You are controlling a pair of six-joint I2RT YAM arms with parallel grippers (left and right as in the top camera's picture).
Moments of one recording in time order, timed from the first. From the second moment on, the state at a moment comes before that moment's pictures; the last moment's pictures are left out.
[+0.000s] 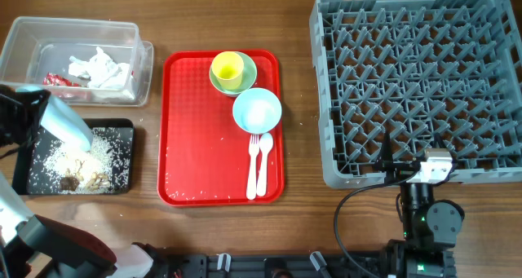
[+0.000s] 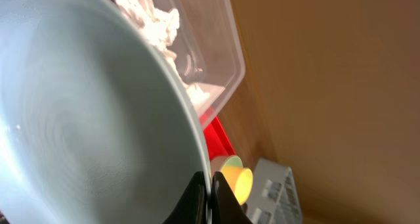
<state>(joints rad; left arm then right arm) 0.86 1.56 1.34 -0.85 0.85 -0.43 -0.13 0.02 0.01 0.00 -0.07 -0.05</state>
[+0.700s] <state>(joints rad) 0.91 1.57 1.34 -1.01 0.99 -0.33 -0.13 0.02 0.01 0.00 -0.07 -0.05</state>
